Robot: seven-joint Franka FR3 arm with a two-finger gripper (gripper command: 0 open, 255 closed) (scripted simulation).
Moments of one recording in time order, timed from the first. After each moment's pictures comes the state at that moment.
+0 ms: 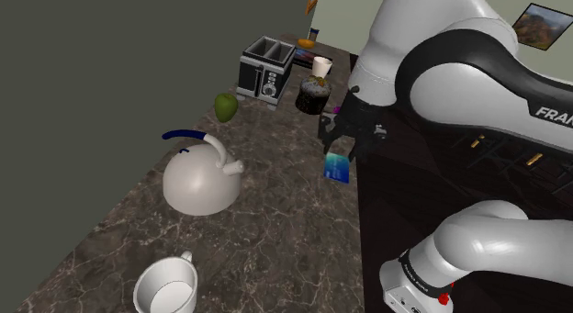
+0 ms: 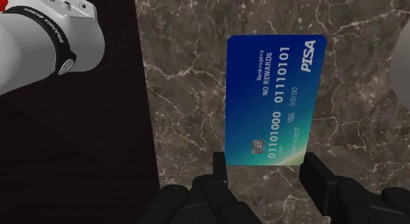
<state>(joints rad) -0.21 -0.81 0.64 -2.35 0.30 1.69 1.11</state>
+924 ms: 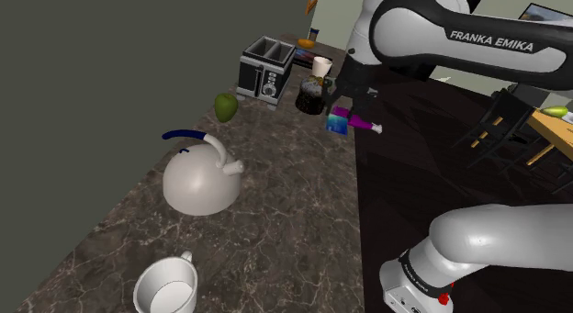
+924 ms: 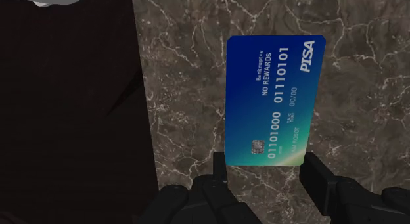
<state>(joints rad) -0.38 -0.57 0.53 -2.22 0.14 1.78 0.94</state>
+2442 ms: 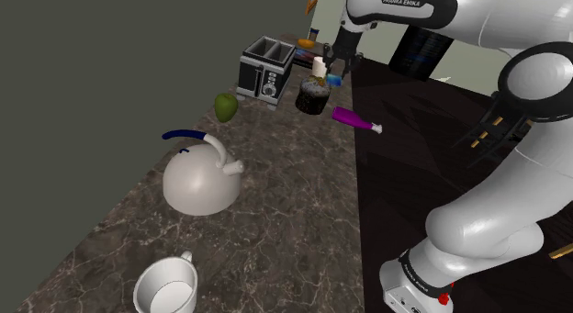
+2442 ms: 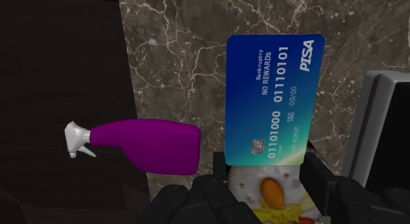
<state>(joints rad) -0.57 0.16 0.46 -1.57 -0.20 1.80 0.79</state>
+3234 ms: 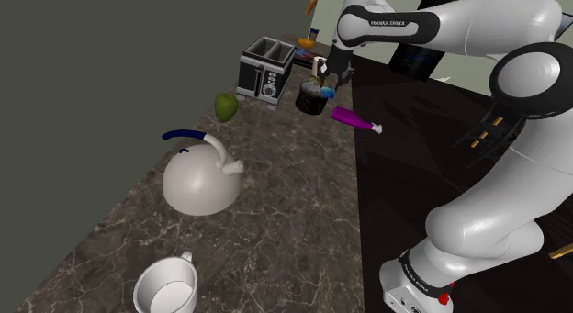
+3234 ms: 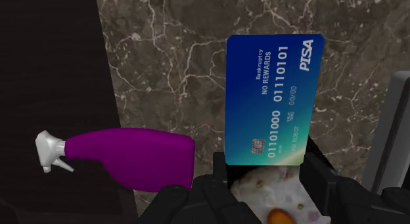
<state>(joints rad) -0.57 0.21 0.45 -1.66 -0.22 1.93 0.81</state>
